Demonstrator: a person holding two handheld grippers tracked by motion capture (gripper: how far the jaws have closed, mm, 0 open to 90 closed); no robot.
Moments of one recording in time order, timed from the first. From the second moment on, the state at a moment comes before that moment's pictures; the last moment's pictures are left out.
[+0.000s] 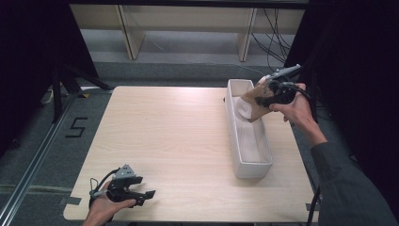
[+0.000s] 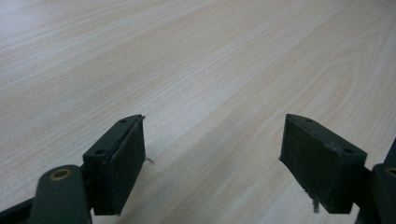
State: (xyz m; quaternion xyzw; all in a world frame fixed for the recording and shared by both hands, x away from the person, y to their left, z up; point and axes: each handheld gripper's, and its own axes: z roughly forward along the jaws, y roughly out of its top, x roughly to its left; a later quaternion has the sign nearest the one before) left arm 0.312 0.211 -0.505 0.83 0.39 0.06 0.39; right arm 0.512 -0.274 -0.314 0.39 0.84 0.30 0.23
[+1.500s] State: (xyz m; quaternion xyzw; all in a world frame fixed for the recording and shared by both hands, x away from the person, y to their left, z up) left arm 0.310 0.206 -0.508 0.84 0.38 0.05 0.38; right arm 0.480 -0.244 -0.411 0.18 0.95 0.18 0.19
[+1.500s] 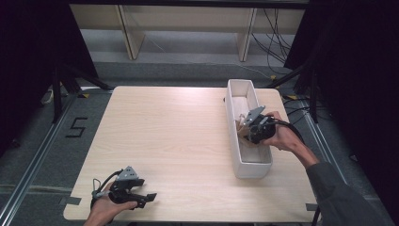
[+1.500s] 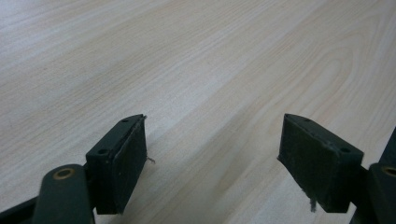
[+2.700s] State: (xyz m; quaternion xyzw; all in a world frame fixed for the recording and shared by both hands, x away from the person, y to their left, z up) left arm 0.311 0.207 -0.507 0.85 0.38 0.05 0.37; right arm 0.467 -0.251 -0.366 0.23 0.93 0.28 0.11
